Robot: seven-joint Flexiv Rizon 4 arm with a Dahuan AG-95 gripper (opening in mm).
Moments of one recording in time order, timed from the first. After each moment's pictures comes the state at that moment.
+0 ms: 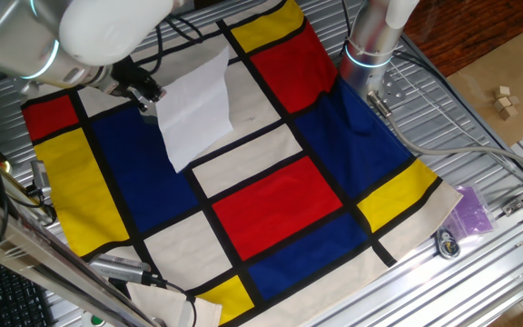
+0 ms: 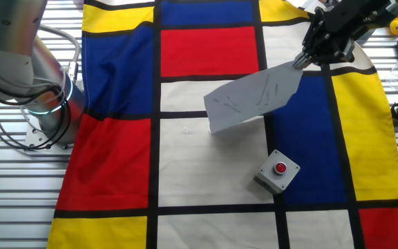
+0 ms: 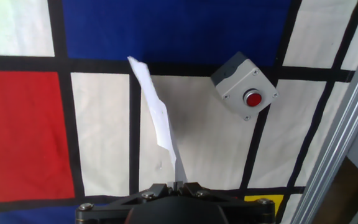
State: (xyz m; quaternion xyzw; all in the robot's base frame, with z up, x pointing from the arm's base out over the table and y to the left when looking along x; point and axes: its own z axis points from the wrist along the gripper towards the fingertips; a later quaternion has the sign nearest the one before) arm 0.559 -0.014 0.286 0.04 -0.96 0.08 0.26
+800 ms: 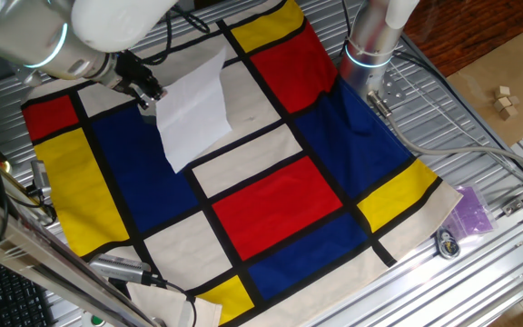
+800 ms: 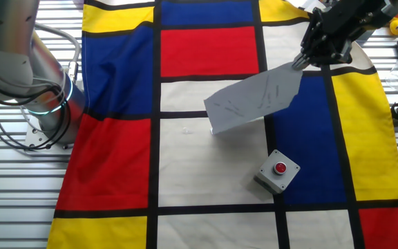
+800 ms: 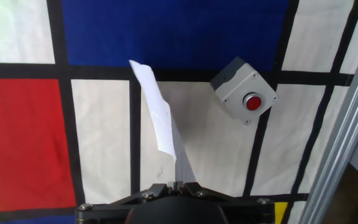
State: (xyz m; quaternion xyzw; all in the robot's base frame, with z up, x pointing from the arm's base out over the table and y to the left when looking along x) arm 0.559 -0.015 0.286 0.04 -0.97 0.07 0.24
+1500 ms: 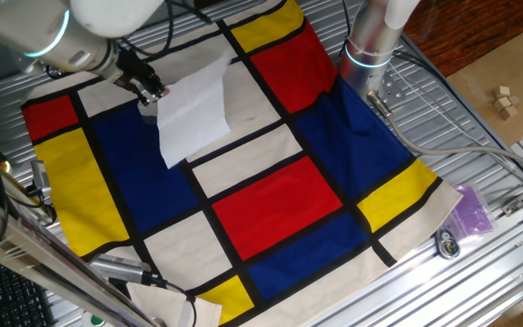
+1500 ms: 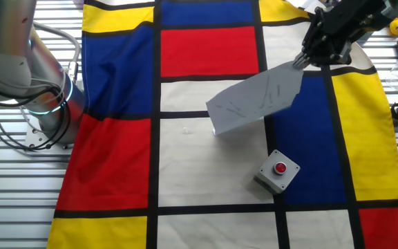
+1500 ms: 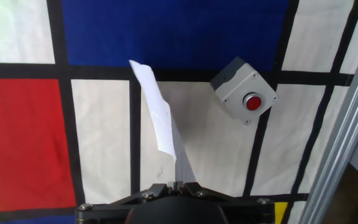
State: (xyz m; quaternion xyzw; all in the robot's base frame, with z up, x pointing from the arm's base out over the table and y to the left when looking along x) arm 0.551 -0.017 0.285 0.02 -0.97 0.05 0.23
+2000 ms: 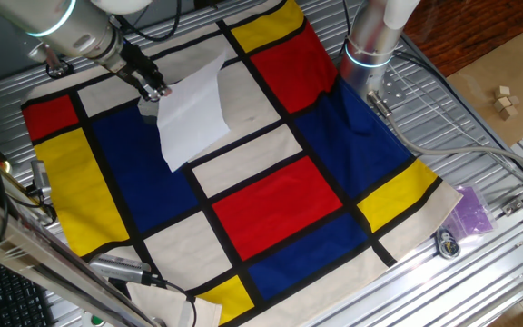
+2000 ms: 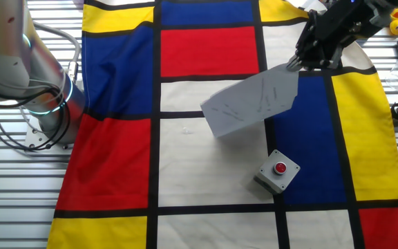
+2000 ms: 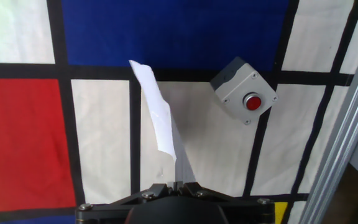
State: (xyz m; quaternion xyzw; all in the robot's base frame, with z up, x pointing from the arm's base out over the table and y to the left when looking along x) arm 0.547 -0.017 0.284 0.01 -0.98 0.02 0.20
